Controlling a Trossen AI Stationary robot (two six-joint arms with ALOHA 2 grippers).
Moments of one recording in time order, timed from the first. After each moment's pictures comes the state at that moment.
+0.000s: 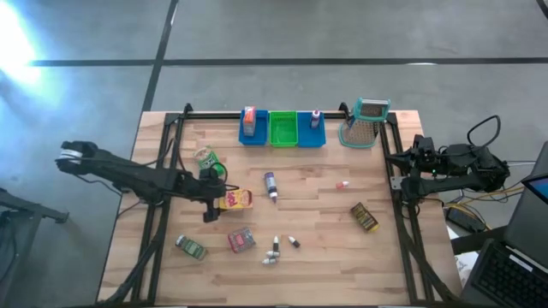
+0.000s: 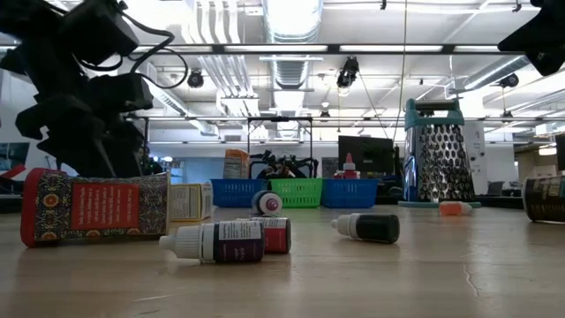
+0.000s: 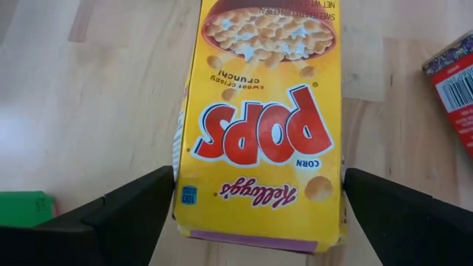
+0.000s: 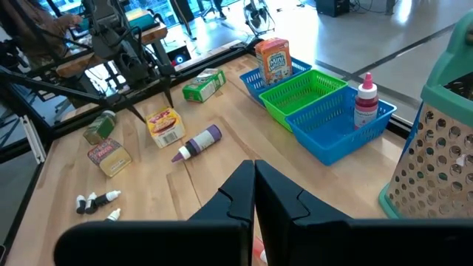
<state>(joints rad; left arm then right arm) -0.13 1.04 0.40 -0.28 -0.15 -0.22 0.14 0.05 0.70 -0.99 0.42 0.46</state>
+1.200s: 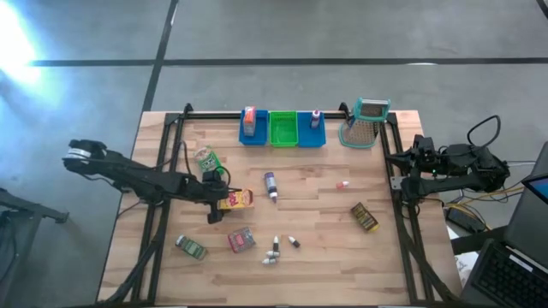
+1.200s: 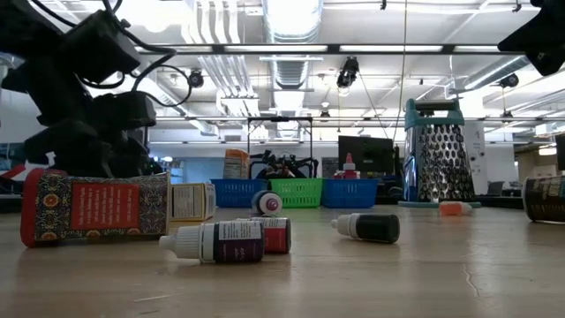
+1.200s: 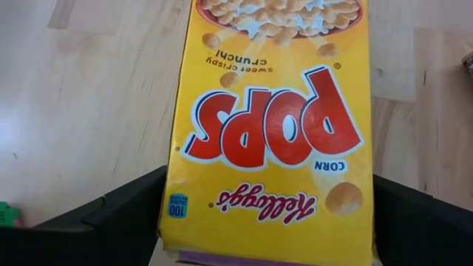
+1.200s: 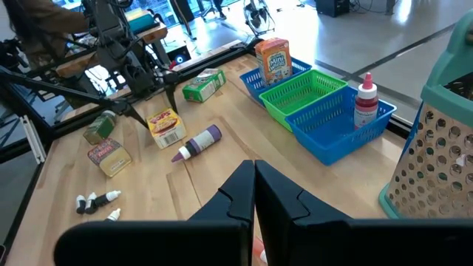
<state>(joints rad) -0.14 1.26 0.34 -0.12 -0.17 -0.24 0.14 0.05 0.70 -0.99 0.42 0.46</state>
